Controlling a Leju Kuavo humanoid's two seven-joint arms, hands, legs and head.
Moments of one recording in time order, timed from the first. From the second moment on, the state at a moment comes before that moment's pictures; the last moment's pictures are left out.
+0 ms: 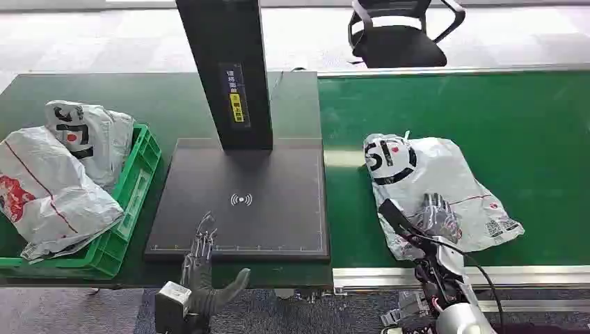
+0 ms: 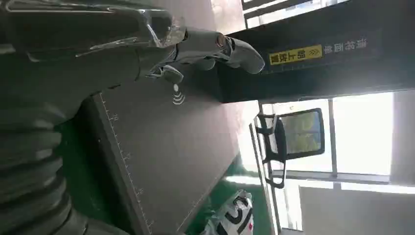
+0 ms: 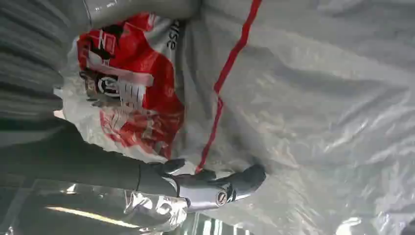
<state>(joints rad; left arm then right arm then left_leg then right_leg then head) 0.12 -0.23 -0.16 -1.29 -0.26 0.04 -0.57 -0.47 -0.03 -0.11 -0.46 1.24 -0.24 0.08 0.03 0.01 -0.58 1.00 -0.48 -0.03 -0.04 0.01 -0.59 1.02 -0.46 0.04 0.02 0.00</state>
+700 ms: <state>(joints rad) 0.13 -0.23 -0.16 -1.29 -0.25 0.07 -0.58 -0.49 0.04 -0.19 -0.51 0.94 -0.53 -0.40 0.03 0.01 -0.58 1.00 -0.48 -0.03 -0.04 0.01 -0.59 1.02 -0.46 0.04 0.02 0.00</state>
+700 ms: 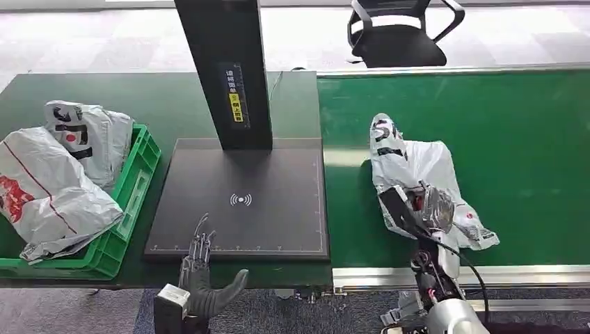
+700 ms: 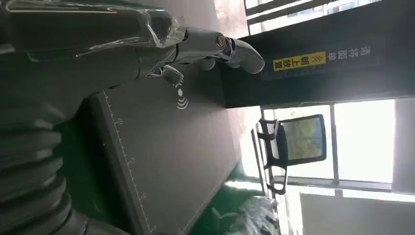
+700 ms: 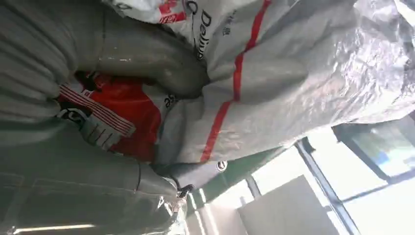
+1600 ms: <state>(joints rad) 0.12 -0.23 -0.16 -1.26 -0.24 0.11 -0.62 -0.27 0.12 0.04 -1.13 0.23 -0.41 -0.70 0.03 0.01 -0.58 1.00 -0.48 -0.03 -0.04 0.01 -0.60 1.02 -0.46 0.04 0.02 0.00</state>
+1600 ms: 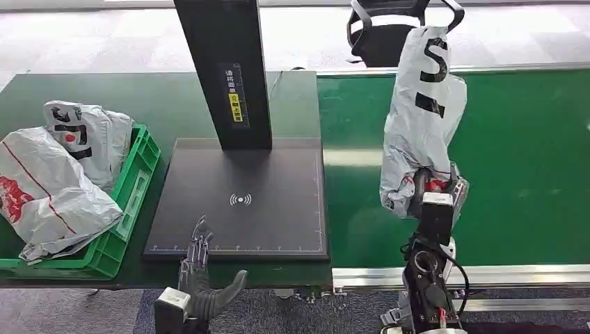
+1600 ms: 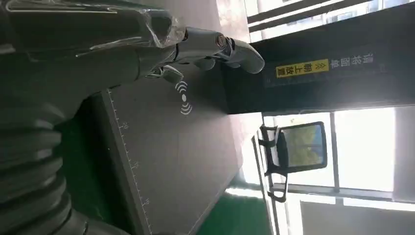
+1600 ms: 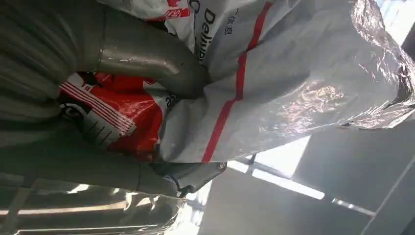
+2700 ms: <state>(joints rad) 0.13 -0.23 -0.15 -1.26 -0.27 0.06 -0.61 -0.44 0.15 0.51 -0.76 0.48 0.04 -0.66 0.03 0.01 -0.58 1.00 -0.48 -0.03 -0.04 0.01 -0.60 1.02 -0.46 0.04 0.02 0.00</state>
